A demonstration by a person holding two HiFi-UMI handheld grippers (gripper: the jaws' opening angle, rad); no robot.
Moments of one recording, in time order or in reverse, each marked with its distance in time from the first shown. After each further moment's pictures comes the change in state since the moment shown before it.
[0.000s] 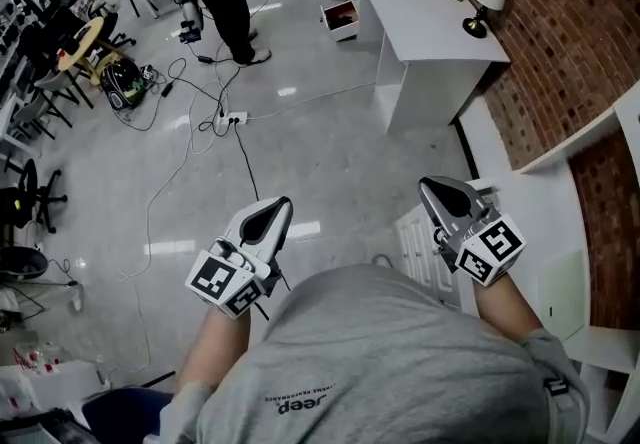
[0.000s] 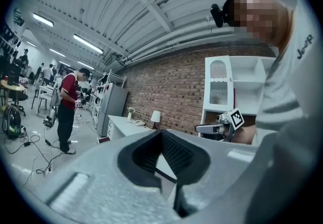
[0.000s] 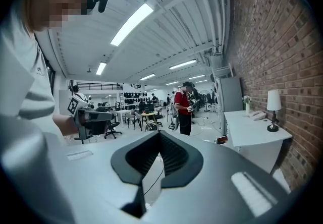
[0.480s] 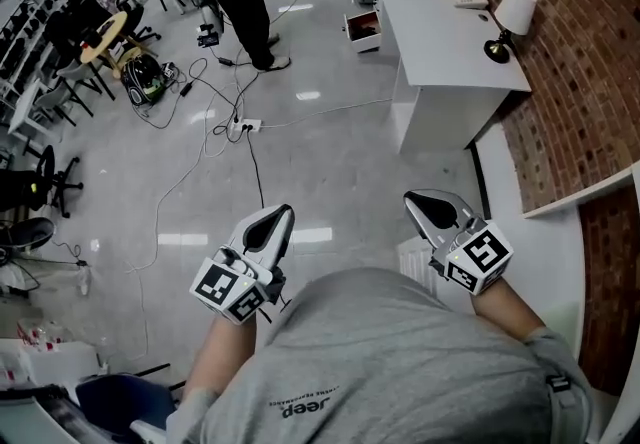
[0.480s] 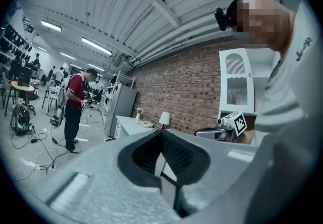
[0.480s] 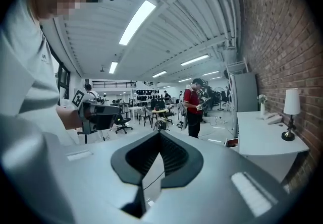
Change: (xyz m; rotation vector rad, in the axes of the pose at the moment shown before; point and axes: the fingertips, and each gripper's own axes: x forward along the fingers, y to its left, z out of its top) left arm 0.091 0.005 0.009 -0.027 -0.014 0.125; right arm 0.035 -0.078 0.001 -0.049 0.034 0.168
